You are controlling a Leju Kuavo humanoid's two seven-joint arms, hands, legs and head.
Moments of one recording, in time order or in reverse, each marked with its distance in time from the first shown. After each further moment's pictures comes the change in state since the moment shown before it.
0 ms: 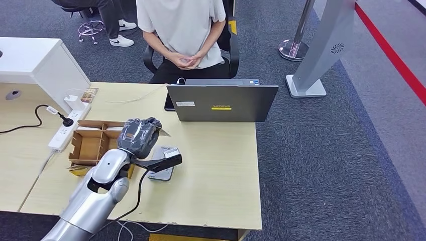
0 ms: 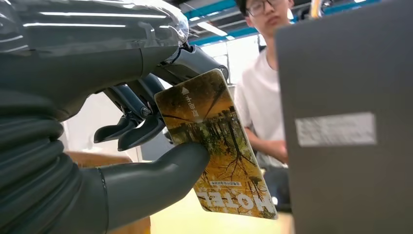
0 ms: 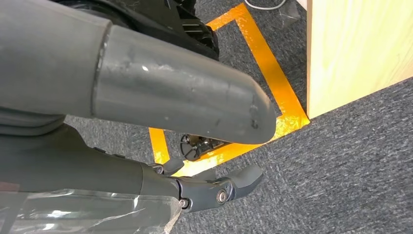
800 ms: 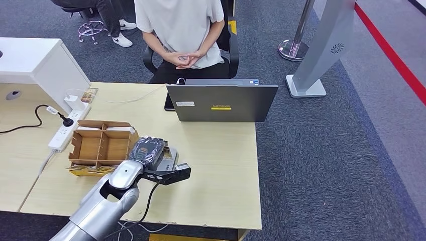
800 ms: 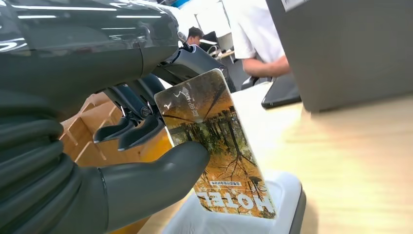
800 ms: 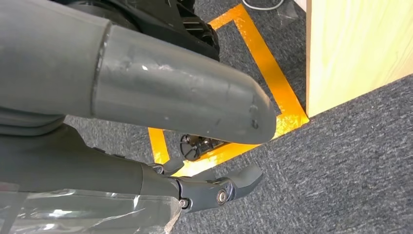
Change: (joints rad) left arm -0.008 0.000 -0.142 0.067 -0.019 -0.244 0.184; right arm 0.008 -0.006 -0.018 0.001 0.004 0.012 -0.010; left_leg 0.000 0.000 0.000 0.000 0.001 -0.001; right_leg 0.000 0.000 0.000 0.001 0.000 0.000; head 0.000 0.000
